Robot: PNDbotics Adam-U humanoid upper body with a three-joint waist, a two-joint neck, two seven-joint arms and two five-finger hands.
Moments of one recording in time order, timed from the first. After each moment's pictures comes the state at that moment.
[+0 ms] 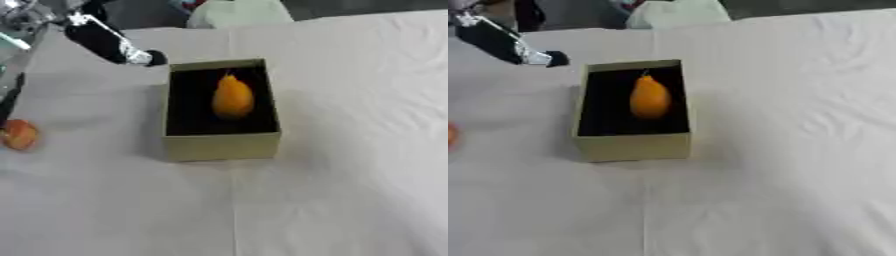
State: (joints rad) left arm -0.79 0.78 -0.21 -1.72 -0.73 -0.12 -0.52; right arm -0.30 -0.88 -0.05 -1.98 0.30 0.03 -0.55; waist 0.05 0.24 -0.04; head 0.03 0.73
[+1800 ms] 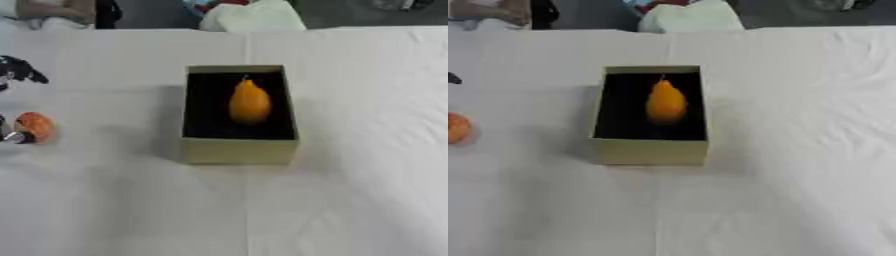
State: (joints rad) left arm -0.39 1.02 -0.11 -1.59 -0.73 -0.04 -0.56; right arm -0.28 -0.88 -0.06 -1.98 0.31 0.03 -0.56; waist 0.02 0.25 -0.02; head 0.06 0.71
